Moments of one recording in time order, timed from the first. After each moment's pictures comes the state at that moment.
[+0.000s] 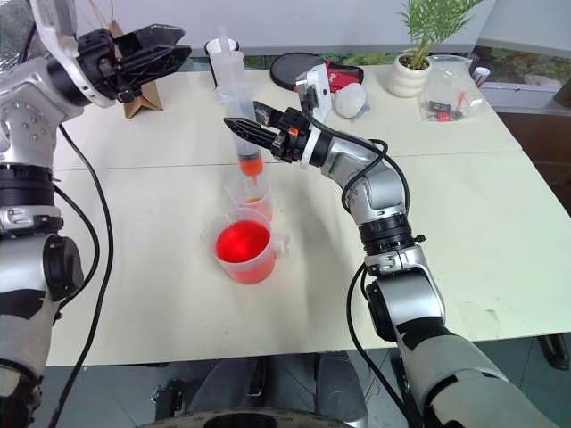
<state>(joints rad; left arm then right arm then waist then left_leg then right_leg) -1.18 0.64 0.15 0.59 -0.54 0.44 -1.27 -0.93 -0.20 0.05 0.35 0.48 0.32 0.90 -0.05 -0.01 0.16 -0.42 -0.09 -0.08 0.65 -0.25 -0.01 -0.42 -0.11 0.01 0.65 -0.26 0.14</state>
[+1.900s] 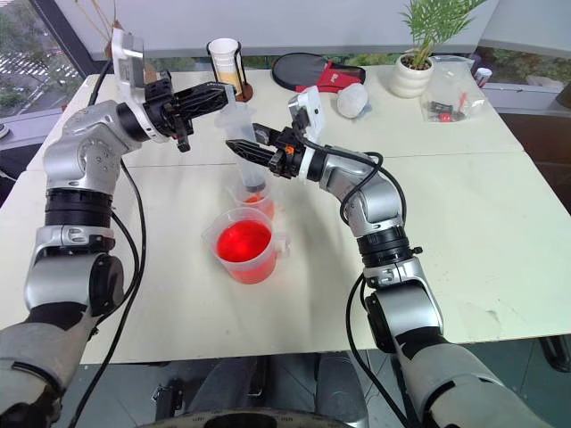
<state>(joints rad) -1.03 0.45 0.14 0.53 -0.44 0.34 -1.27 -0.88 -0.18 0.07 0.28 0.41 0.40 0.87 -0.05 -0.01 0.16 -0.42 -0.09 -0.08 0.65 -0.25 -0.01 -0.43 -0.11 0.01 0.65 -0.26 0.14</state>
